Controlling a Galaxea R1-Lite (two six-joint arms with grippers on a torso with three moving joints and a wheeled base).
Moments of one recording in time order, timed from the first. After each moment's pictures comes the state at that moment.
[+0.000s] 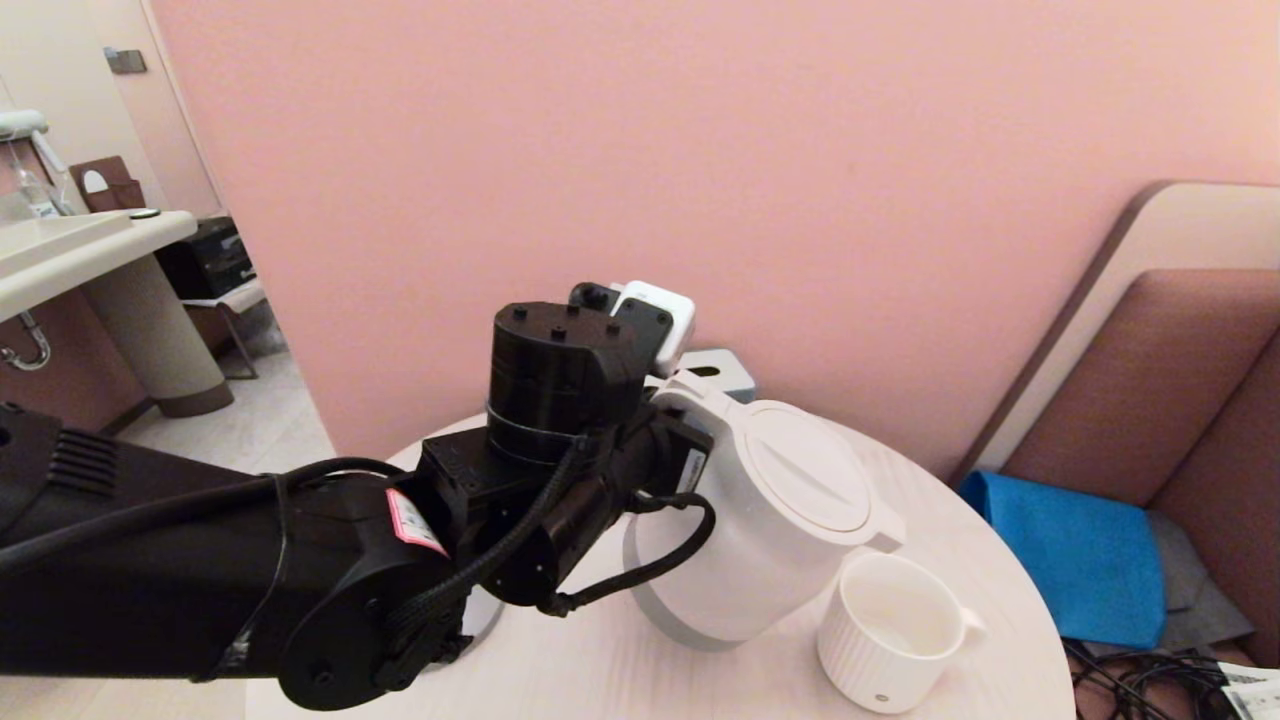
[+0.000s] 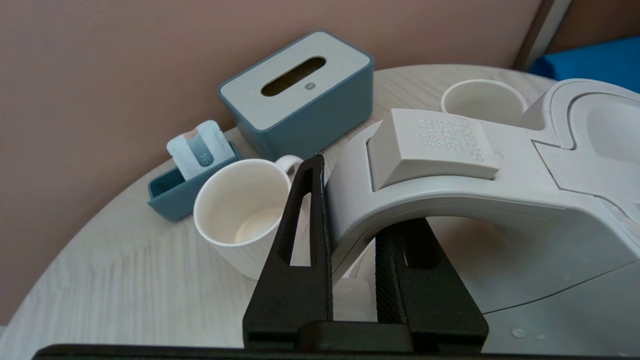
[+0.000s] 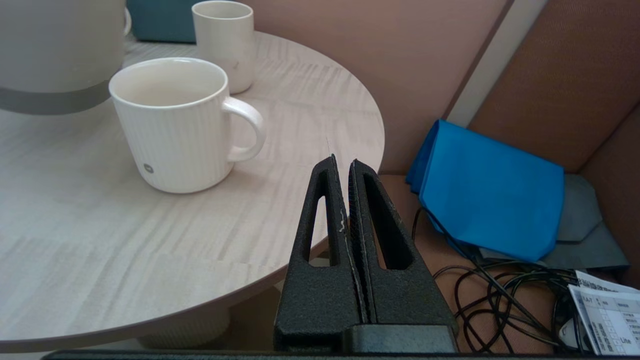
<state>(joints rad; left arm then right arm) -0.88 1.81 -1.06 -0.62 0.40 0.10 0.00 0.00 0.00 0.01 0.03 -0.07</state>
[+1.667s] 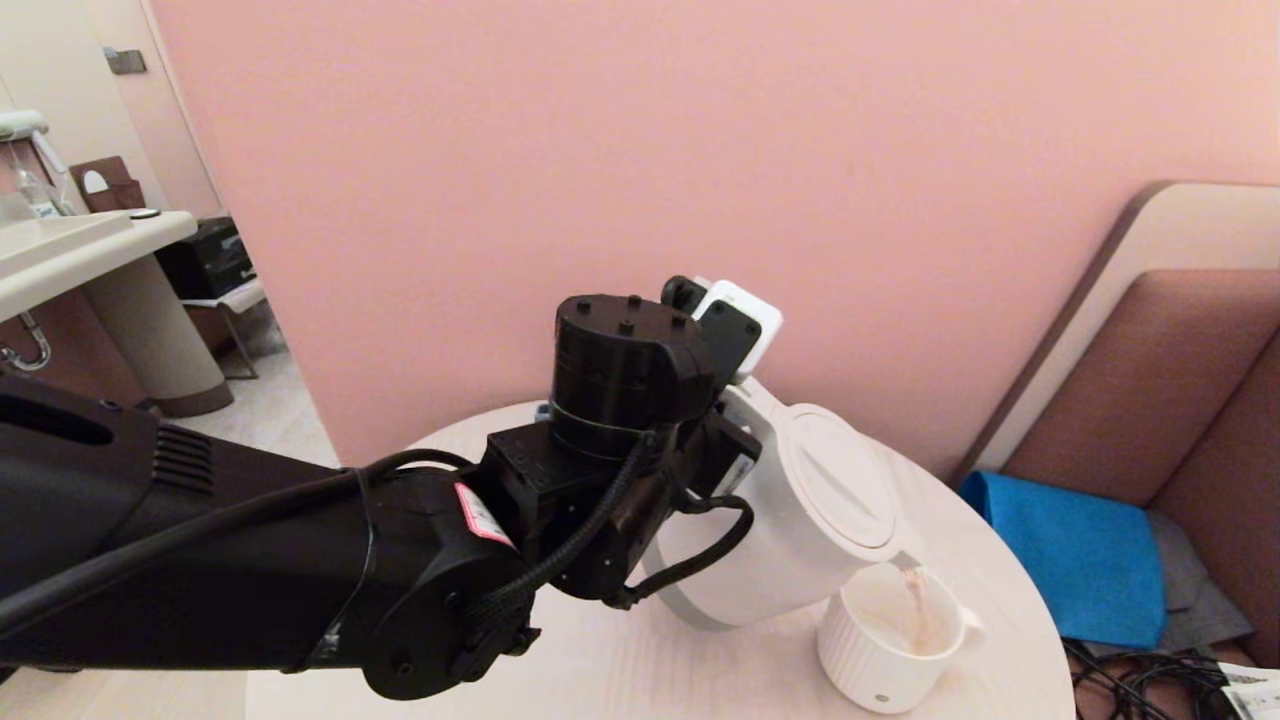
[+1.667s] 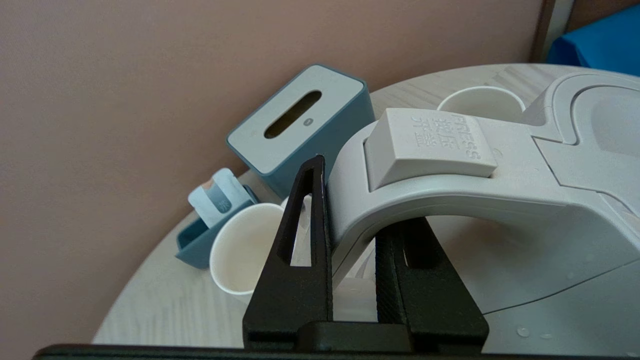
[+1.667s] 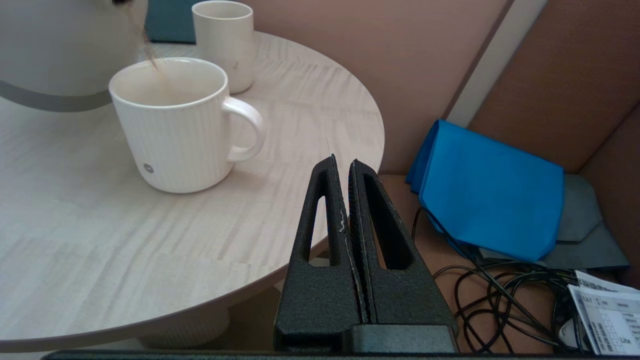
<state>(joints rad) -0.93 1.87 -1.16 -0.63 0.44 0.32 0.00 0.00 0.00 0.01 0.03 -0.07</state>
